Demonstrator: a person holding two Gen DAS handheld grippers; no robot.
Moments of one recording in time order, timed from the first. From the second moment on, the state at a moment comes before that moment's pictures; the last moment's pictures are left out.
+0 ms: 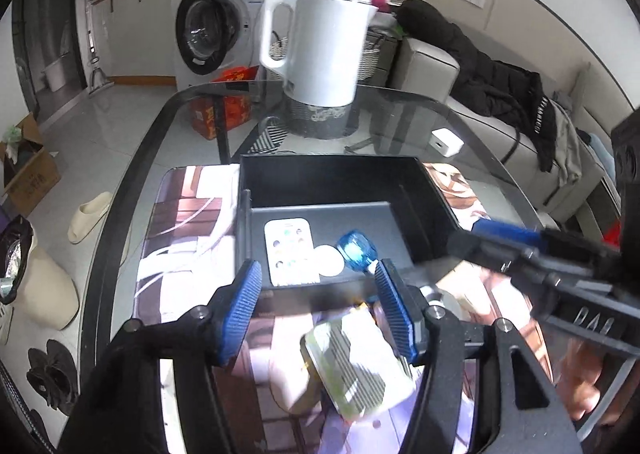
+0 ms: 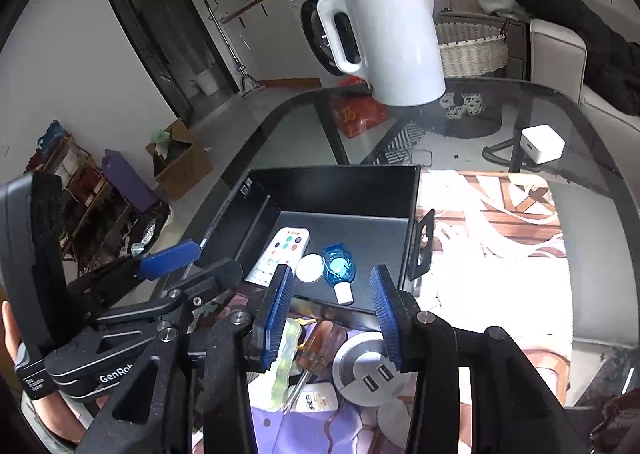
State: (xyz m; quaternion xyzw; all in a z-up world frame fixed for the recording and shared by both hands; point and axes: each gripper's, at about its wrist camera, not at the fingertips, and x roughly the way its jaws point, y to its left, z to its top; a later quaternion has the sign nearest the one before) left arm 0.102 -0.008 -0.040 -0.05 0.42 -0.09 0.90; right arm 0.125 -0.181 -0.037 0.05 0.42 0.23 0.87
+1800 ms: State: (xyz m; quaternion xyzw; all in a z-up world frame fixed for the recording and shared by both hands) left arm 0.058 -0.002 -0.104 0.01 0.53 -0.12 0.84; right arm 0.100 -0.153 -0.116 -0.11 0.51 0.19 0.83
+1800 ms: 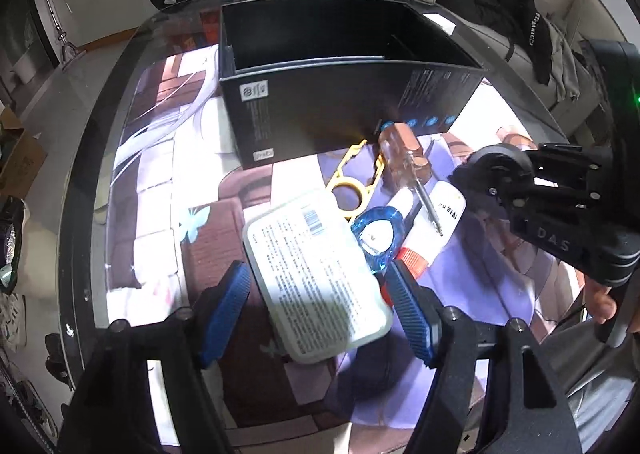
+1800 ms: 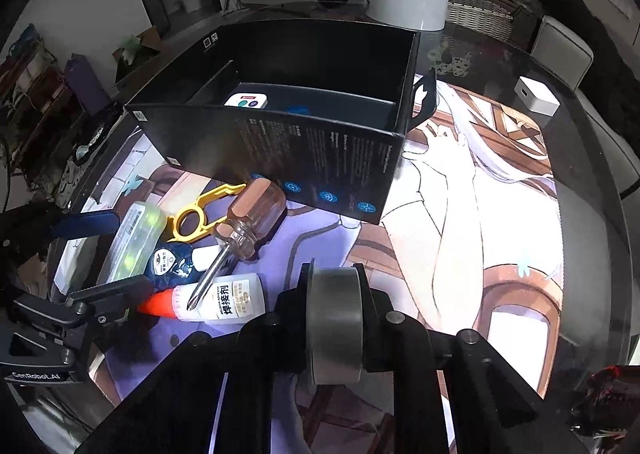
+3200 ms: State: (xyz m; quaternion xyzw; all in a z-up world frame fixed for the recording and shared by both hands) left arm 0.064 0.010 -0.096 -0.01 0.53 -0.11 0.84; right arm 0.062 -0.182 -0.106 -0.12 0.56 0.24 0.78
